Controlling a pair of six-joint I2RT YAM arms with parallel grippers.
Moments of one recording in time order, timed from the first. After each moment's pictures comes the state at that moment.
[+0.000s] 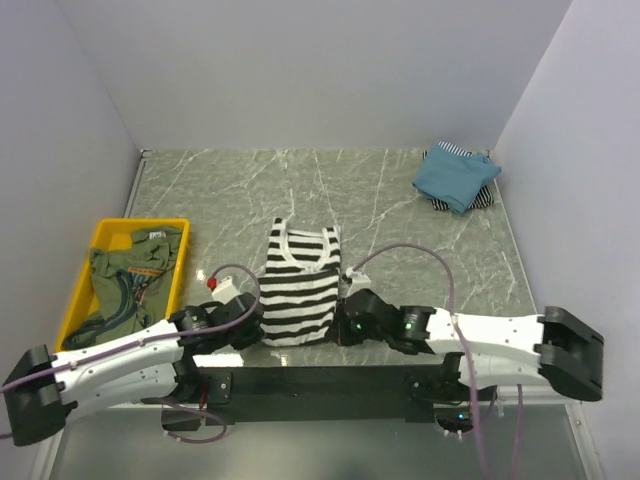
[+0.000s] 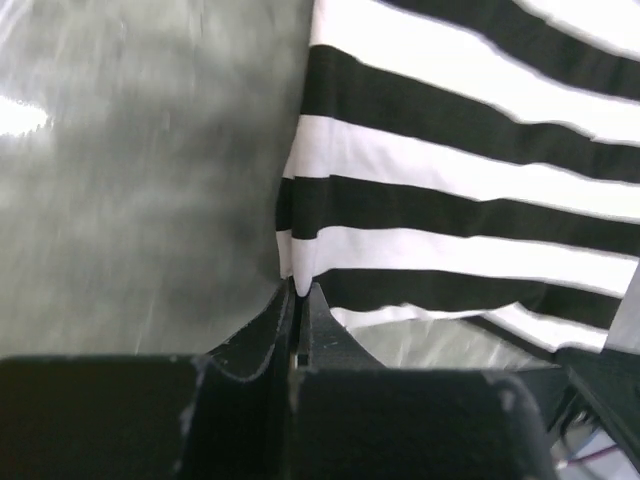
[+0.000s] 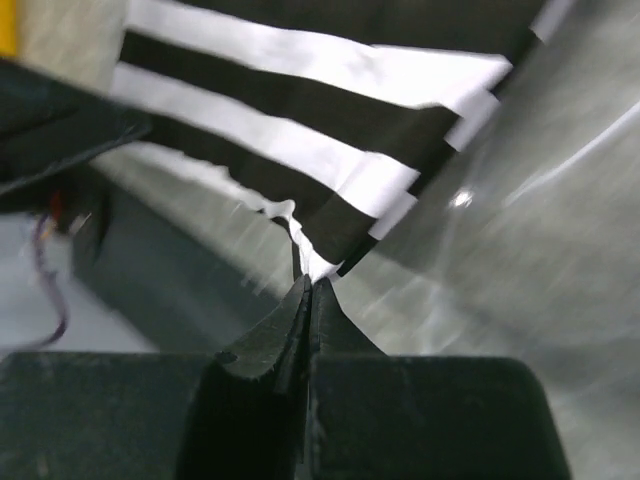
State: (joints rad) left arm -0.93 0.86 0.39 -0.56 -0.25 -1.36; right arm 1.10 1.18 0.50 -0.09 0.11 0.92
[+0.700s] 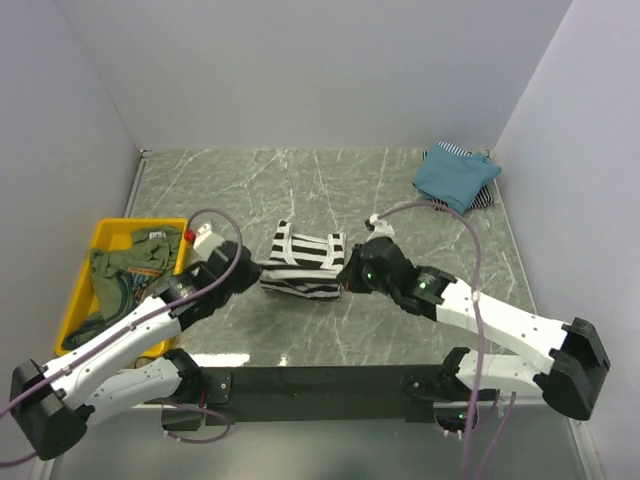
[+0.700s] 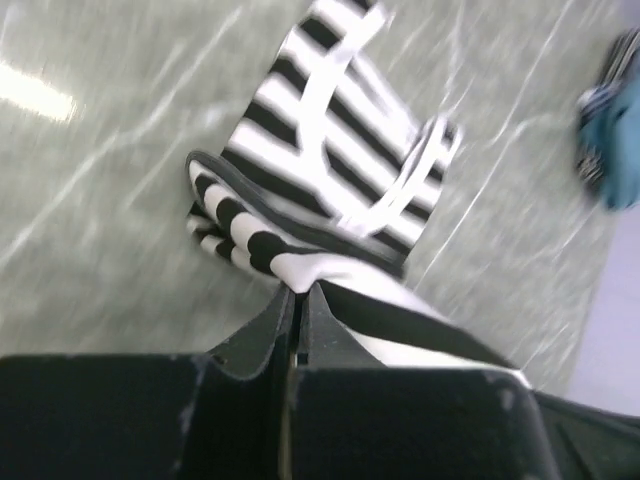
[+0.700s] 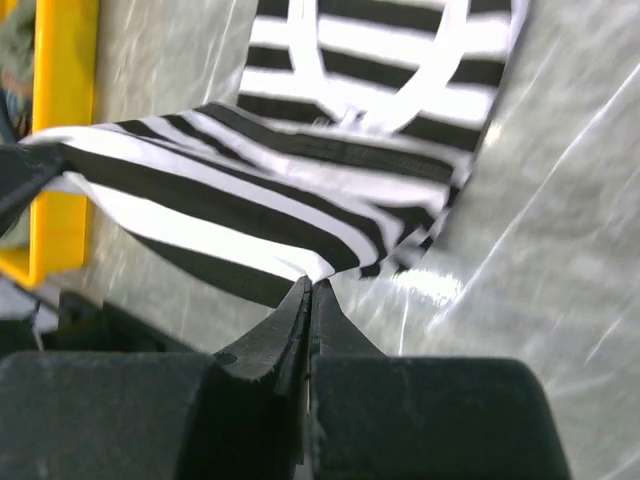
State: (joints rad) left arm -0.82 0.89 0.72 -0.60 -0.49 -1.27; right arm 0.92 1.08 0.76 -0.34 0.20 0.84
